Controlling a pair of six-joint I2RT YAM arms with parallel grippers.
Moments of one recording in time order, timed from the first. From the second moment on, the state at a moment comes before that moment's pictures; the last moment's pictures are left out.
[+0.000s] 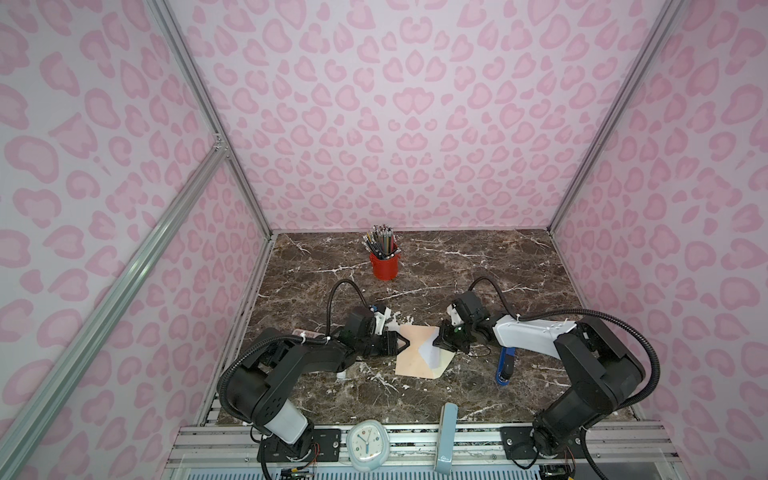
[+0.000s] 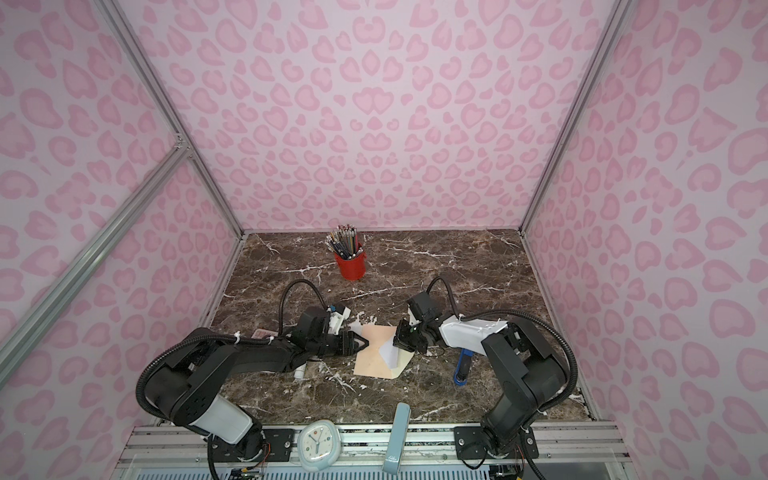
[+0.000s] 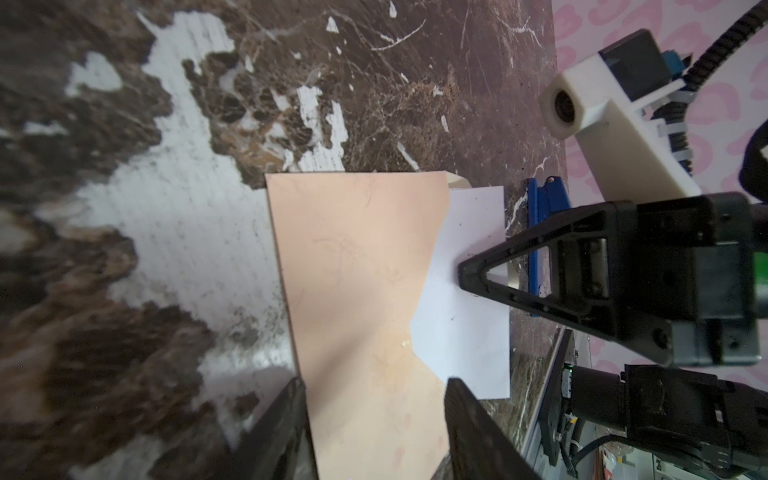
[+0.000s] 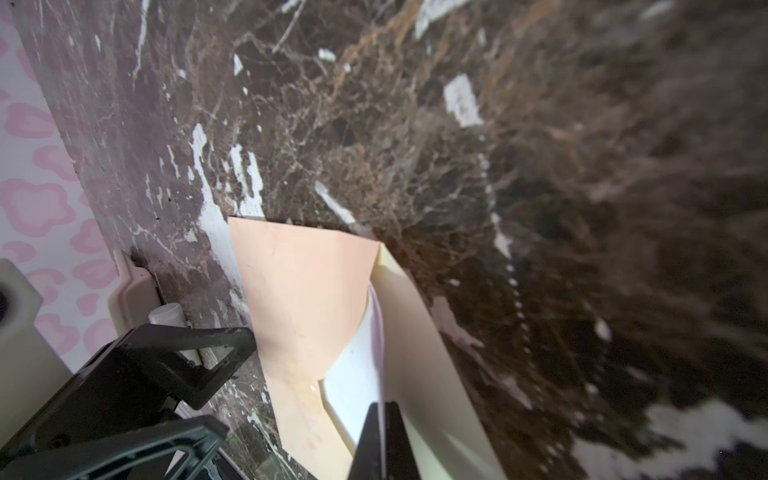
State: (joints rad) left arm -0.58 1.59 0.49 0.35 0.53 -0.68; right arm 0.58 1.64 0.76 -0.18 -0.42 0.93
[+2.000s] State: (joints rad) left arm -0.54 1.56 0.64 0.05 0.41 -0.67; right arm 0.59 1.72 1.03 -0.51 -0.33 0.76
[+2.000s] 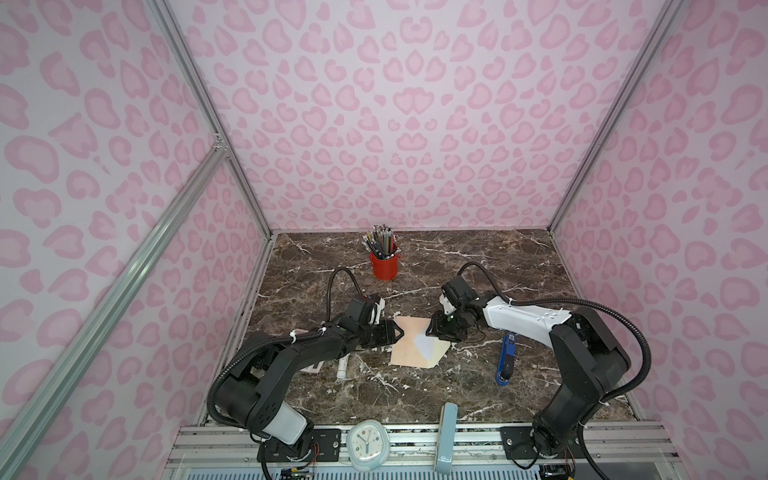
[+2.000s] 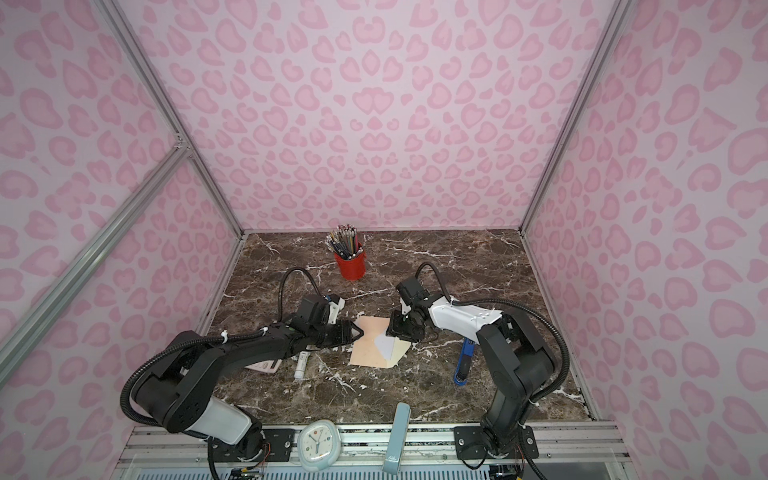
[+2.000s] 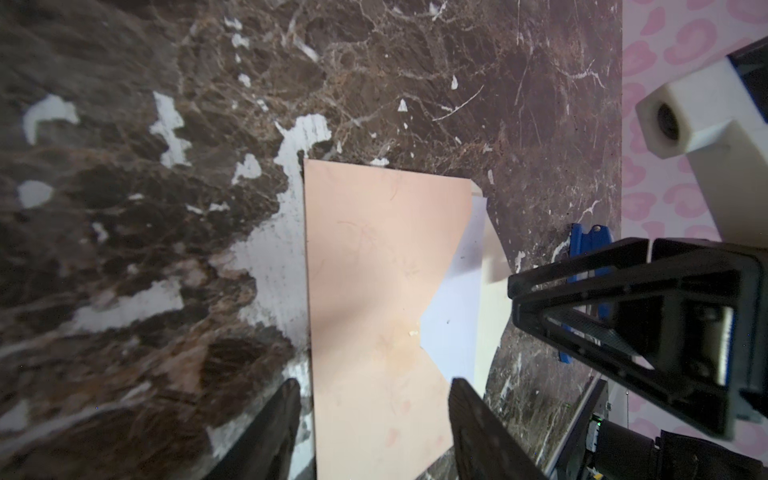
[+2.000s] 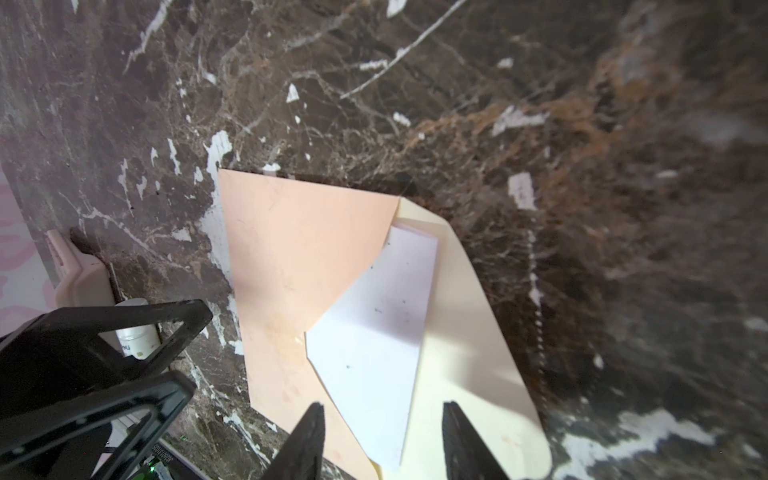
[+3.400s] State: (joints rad) left arm -0.52 1.67 0.64 0.22 0.50 -0.66; right arm 0.64 1.89 1.20 -0.58 -0.33 0.77
